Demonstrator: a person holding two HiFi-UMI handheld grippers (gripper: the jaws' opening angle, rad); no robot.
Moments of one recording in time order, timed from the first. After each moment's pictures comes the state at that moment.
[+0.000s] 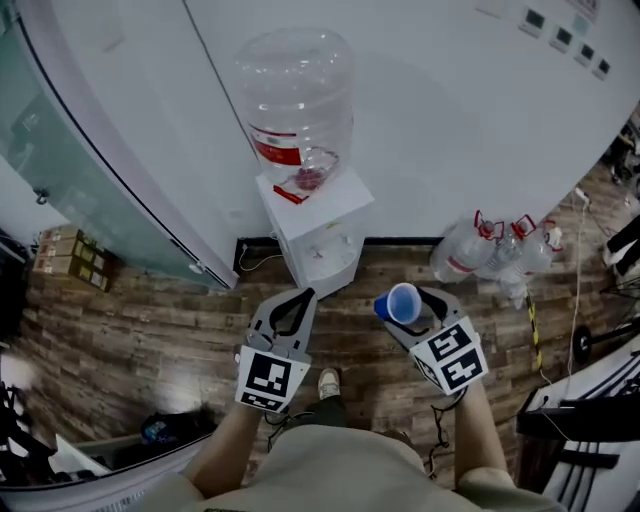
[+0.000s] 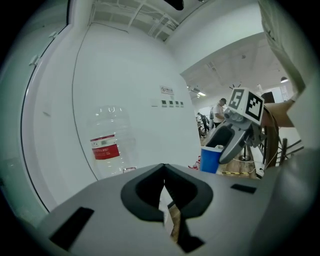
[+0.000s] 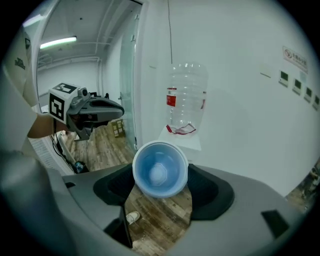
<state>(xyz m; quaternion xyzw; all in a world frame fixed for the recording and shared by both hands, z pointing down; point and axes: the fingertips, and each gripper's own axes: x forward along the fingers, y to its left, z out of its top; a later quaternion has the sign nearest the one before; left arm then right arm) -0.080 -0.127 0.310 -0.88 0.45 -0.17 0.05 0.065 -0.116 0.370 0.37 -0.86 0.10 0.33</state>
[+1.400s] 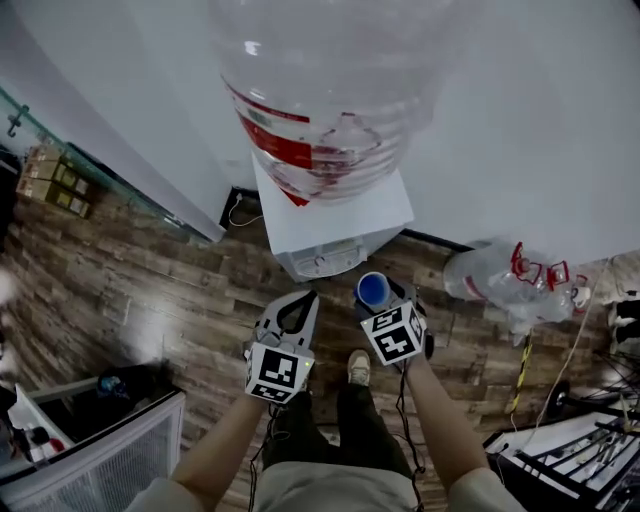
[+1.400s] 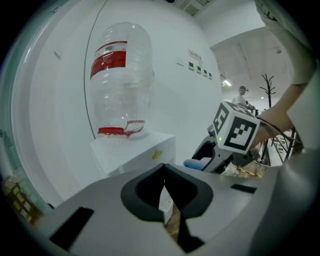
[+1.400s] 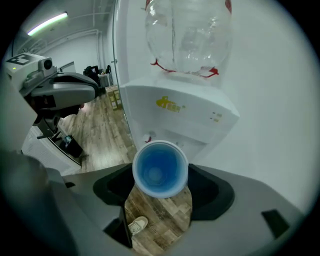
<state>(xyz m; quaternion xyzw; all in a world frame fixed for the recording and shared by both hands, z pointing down) -0.083 -0.302 0.547 -0.83 0.52 -0.20 -0.08 0.025 -0.336 0.649 0.30 -0.82 0.13 0.47</state>
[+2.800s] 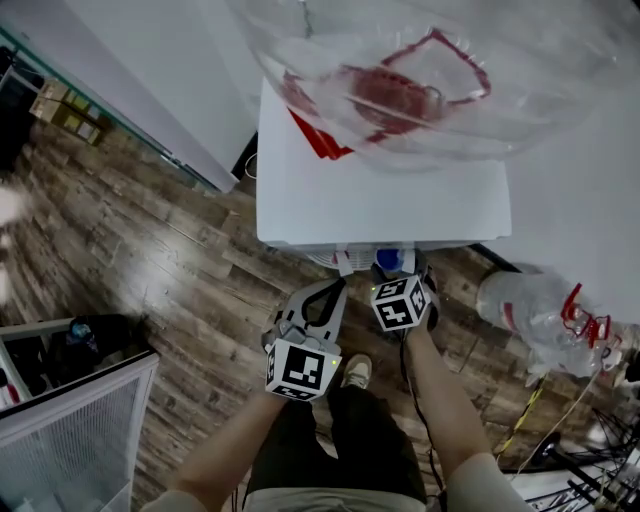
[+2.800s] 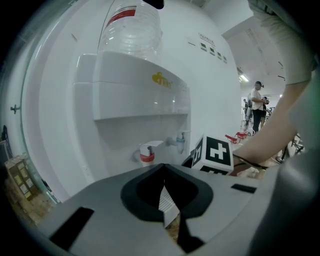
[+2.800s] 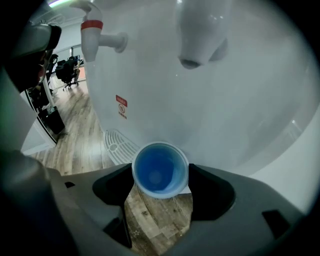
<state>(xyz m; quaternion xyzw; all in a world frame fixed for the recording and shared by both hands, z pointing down) -0.080 -0.357 0.740 -0.77 0.59 -0.19 -0.11 -0.008 -0.450 0.906 0.28 -0.83 0.04 0.49</state>
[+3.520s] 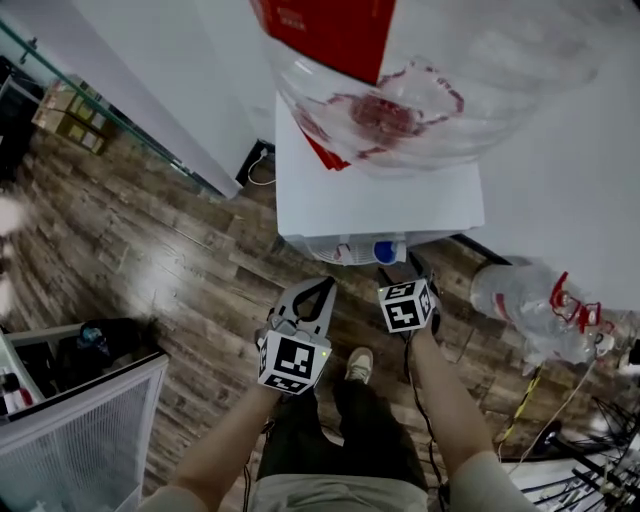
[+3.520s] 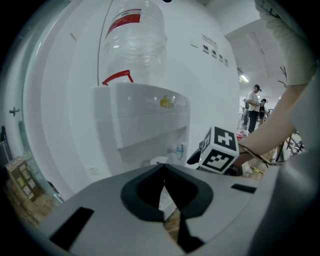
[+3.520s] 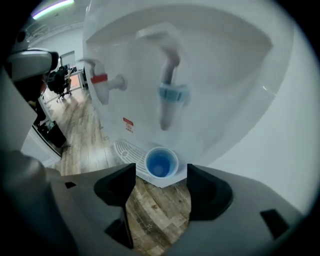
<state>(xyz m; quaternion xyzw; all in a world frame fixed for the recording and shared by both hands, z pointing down) -0.096 -0.330 0.691 -0.78 0.58 -0.21 -0.13 0.015 -0.422 0.844 0.31 -0.82 0.09 0.48</state>
